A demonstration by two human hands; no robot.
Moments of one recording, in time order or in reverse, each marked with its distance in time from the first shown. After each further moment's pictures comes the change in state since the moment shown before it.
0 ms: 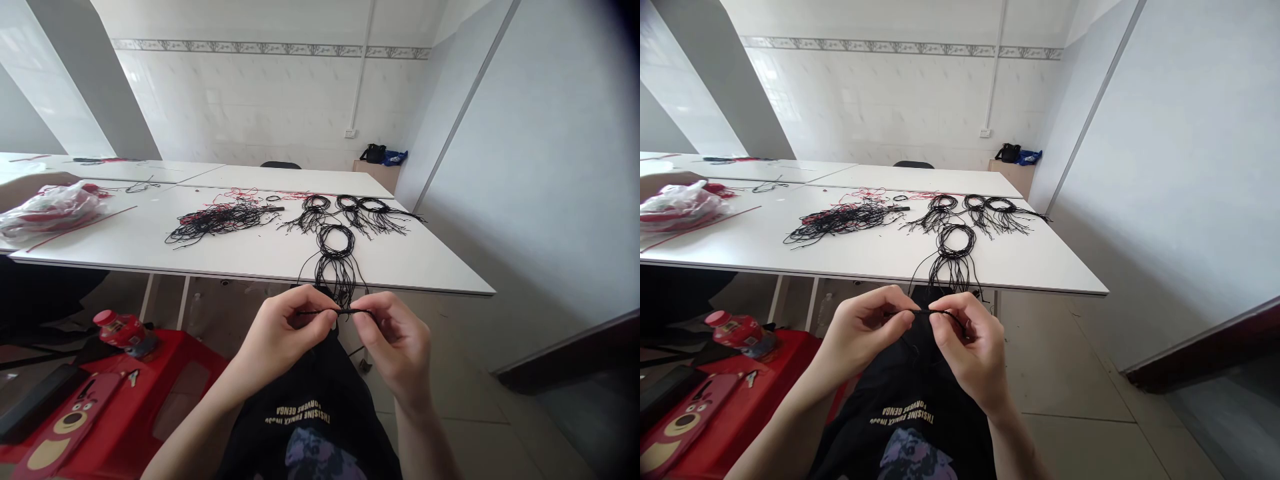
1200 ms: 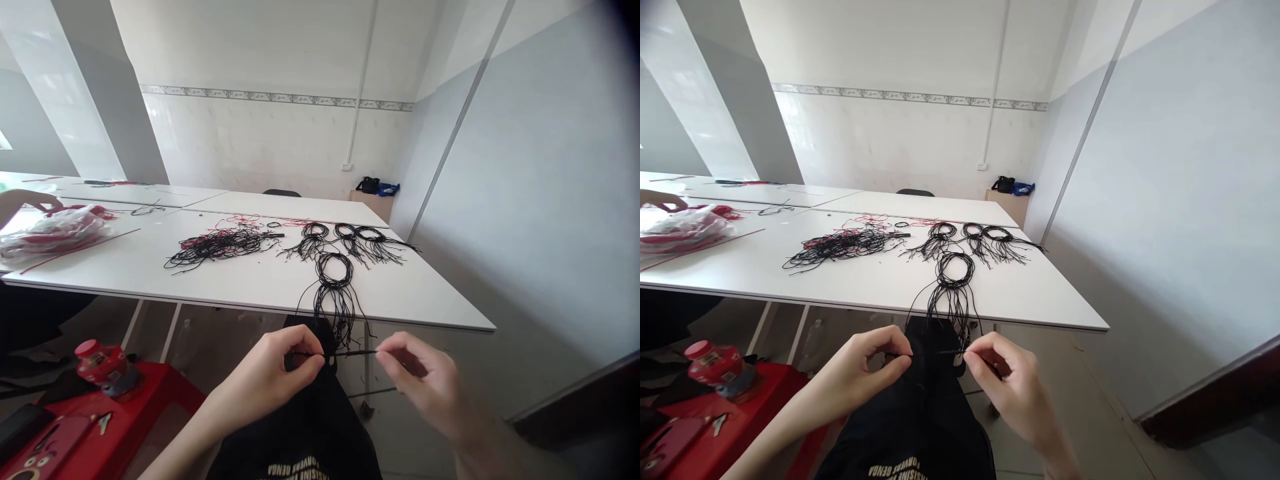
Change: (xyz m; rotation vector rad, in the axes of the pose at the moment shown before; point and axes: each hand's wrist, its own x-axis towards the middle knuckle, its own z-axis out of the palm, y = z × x) left_hand 0.000 -0.007 -0.021 0.218 -0.216 -0.144; right_hand 0.011 0.017 -0.053 -0.275 -0.237 0.132
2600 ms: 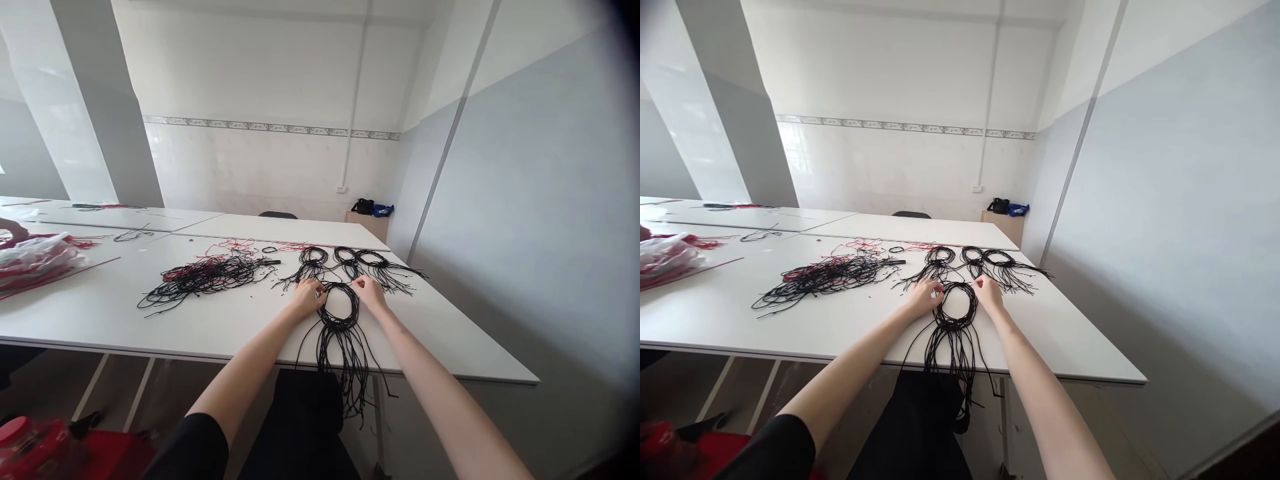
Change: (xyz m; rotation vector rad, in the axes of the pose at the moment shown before) left_hand 0.277 -0.144 -0.007 0.639 0.246 0.101; right_hand 0.275 0.199 0.031 -0.642 0.104 0.198
